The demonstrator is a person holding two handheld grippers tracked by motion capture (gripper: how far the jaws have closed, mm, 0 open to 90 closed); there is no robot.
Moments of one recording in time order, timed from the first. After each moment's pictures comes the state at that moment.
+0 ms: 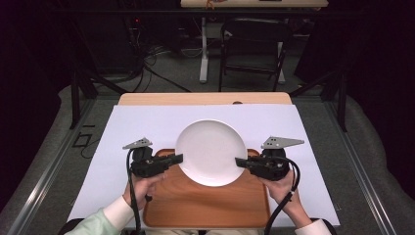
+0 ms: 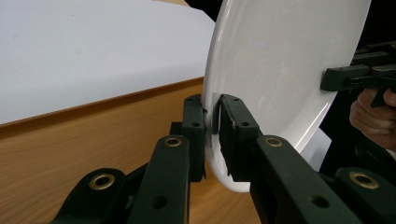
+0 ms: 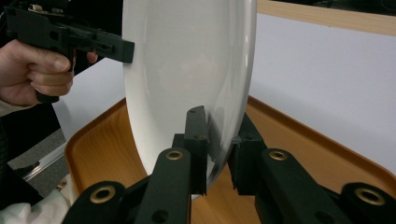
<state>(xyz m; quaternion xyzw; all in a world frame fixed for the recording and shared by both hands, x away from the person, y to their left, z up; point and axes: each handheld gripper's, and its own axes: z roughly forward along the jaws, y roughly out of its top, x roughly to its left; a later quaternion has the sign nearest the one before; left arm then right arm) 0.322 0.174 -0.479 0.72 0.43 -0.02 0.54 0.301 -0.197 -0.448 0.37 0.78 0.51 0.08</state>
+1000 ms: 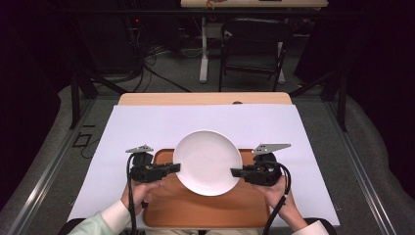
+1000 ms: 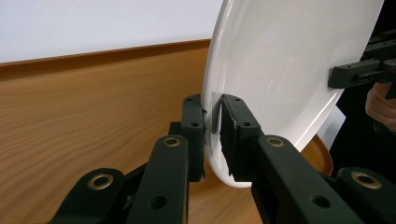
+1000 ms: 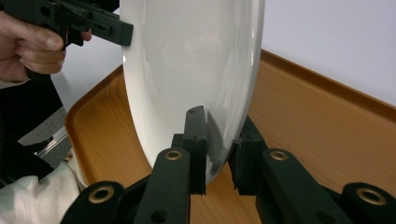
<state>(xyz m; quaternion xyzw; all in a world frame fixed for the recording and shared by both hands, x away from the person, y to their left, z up) 0.321 0.180 -0.500 0.74 0.46 -0.05 0.49 0.302 -0.184 -0.473 0.39 0.80 0.45 0.03</state>
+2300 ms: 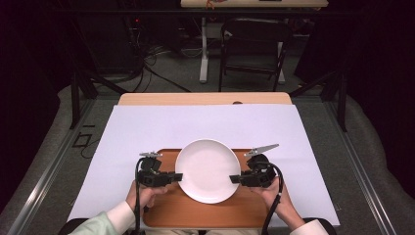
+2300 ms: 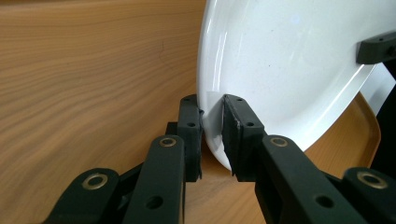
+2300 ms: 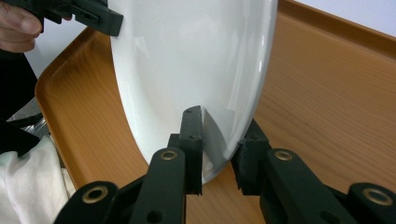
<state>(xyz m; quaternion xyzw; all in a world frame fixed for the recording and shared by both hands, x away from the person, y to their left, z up) 0.325 0.168 -0.528 0.78 0.48 -0.06 0.41 0.314 -0.176 -0.498 0.41 0.83 0.38 -0.01</state>
